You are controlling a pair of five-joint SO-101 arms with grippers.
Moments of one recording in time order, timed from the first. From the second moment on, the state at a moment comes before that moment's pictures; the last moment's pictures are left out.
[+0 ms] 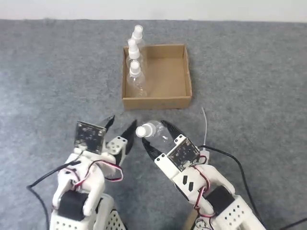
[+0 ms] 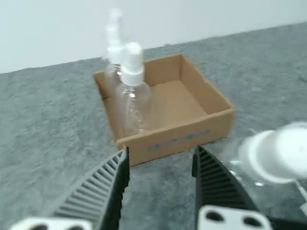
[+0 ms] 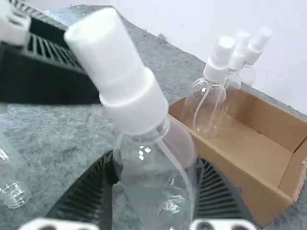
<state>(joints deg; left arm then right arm) 7.8 -103.4 80.3 60.7 3.3 -43.5 -97.1 95.4 26.9 8.9</state>
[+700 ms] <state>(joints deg) -17.5 -103.4 87.6 60.1 3.3 -40.1 -97.1 93.9 31.5 6.0</state>
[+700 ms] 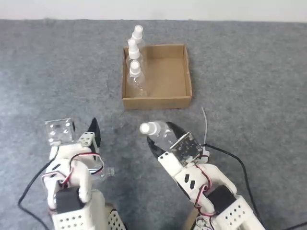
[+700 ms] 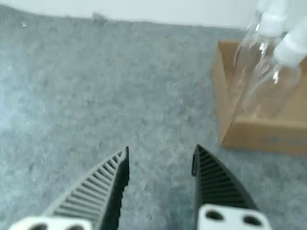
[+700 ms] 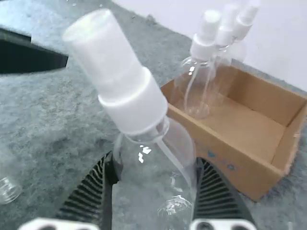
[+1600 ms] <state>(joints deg) -17.8 -103.4 89.4 57.0 3.3 -36.1 -96.7 73.3 31.6 8.2</state>
